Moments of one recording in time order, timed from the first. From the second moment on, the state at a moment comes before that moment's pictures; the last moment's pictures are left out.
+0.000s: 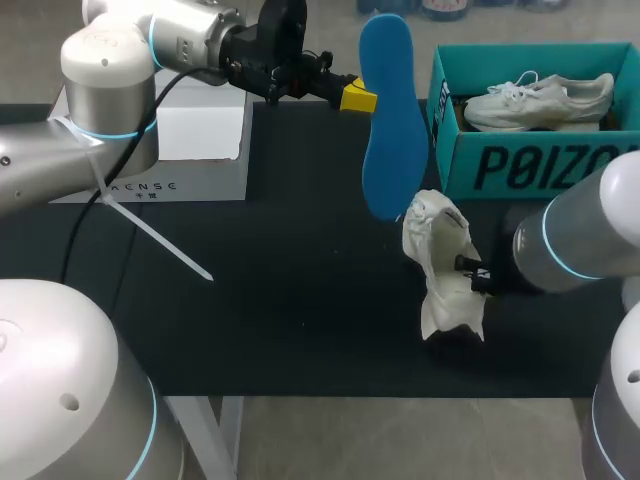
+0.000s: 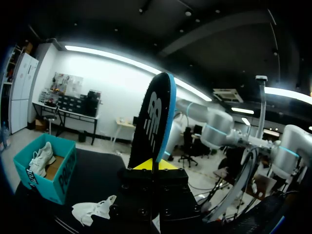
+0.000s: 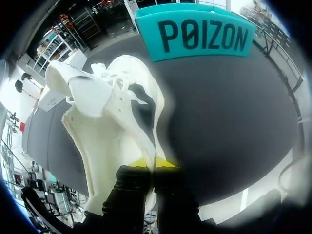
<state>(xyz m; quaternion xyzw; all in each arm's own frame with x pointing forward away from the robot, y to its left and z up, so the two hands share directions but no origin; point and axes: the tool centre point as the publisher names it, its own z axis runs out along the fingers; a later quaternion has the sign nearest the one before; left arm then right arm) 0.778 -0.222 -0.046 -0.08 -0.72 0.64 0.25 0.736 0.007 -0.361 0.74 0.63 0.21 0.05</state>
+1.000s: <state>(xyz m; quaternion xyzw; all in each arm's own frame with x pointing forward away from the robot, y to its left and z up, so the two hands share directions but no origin) 0.778 -0.222 -0.046 -0.08 -0.72 0.64 0.25 0.764 -0.007 -0.339 0.75 0.61 0.24 0.09</state>
